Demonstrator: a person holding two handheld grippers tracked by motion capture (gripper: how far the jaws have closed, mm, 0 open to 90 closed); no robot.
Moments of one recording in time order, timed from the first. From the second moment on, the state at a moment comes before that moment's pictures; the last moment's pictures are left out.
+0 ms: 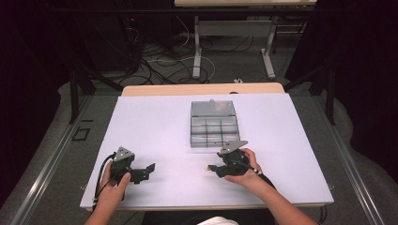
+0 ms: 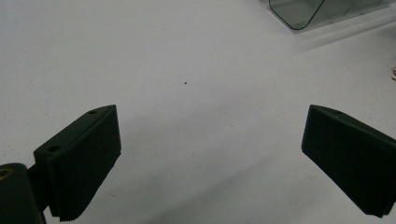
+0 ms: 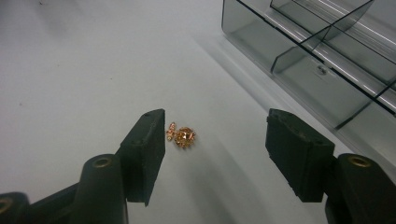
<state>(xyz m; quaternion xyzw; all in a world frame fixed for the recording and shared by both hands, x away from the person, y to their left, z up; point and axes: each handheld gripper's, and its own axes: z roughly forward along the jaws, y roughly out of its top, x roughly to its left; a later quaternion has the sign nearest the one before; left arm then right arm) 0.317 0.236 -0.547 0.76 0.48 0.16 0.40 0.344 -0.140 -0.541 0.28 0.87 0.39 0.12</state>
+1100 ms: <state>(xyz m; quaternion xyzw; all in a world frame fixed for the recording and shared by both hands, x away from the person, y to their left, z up) 0.317 0.236 -0.548 0.77 0.48 0.16 0.40 0.350 -0.123 -0.555 0.27 0.88 0.38 0.08</state>
